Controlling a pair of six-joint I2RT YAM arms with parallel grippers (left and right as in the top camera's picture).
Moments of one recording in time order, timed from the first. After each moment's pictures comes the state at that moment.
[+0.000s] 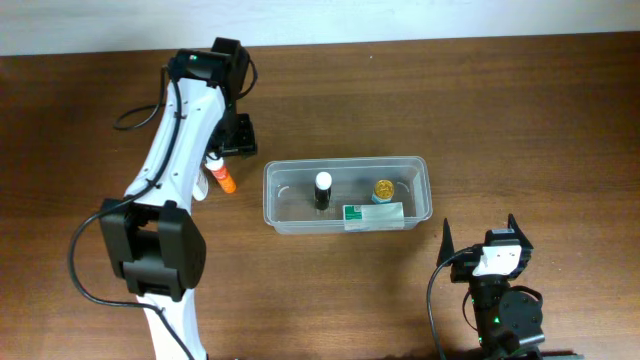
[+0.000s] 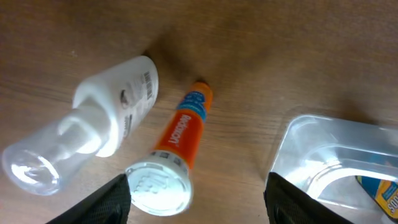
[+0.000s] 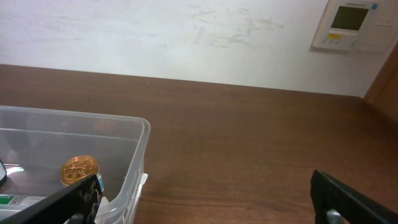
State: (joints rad) left arm -0.20 2.14 2.05 -1.49 -0.14 -0.35; right arm 0.18 0.01 0.05 -0.16 0.21 -0.08
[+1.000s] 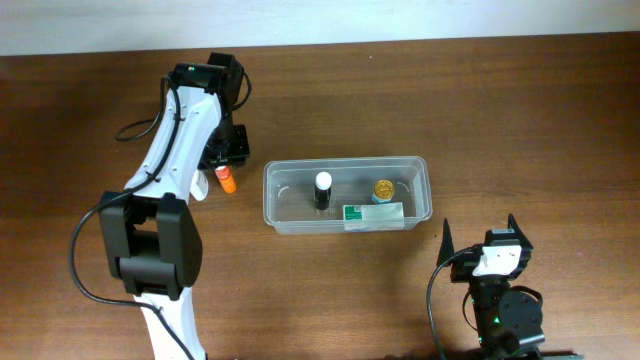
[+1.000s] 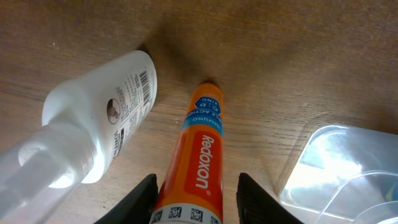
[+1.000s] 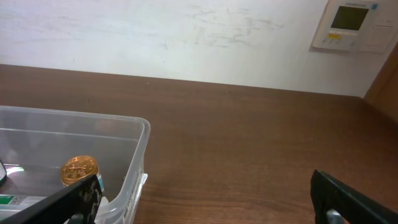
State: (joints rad) left arm -0.18 2.14 1.92 -1.40 -0.13 -0.35; right arm 0.18 0.01 0.05 -0.16 0.21 -0.08
